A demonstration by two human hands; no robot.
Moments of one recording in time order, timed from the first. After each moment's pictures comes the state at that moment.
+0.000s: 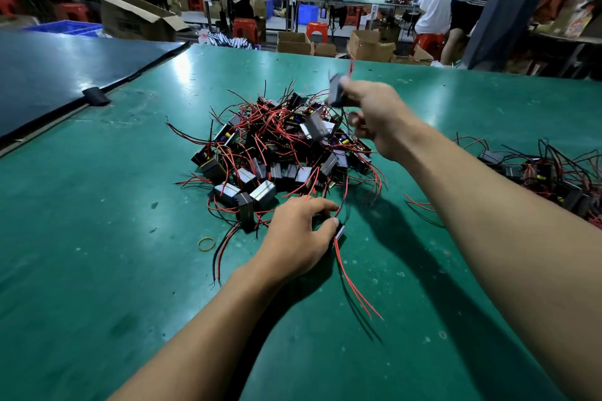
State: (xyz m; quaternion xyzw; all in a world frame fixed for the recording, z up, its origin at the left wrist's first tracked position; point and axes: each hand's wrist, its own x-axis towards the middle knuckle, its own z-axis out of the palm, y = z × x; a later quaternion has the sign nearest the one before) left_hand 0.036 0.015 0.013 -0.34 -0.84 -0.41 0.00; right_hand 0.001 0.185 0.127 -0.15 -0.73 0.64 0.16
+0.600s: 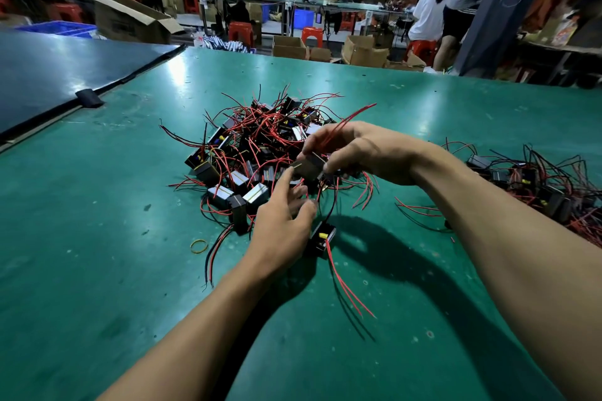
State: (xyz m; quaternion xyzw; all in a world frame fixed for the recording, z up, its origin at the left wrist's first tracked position) left_hand 0.033 0.017 0.013 -0.23 -0.76 -0.61 -0.06; right_hand 0.039 0.190 0.116 0.06 -0.84 0.54 -0.09
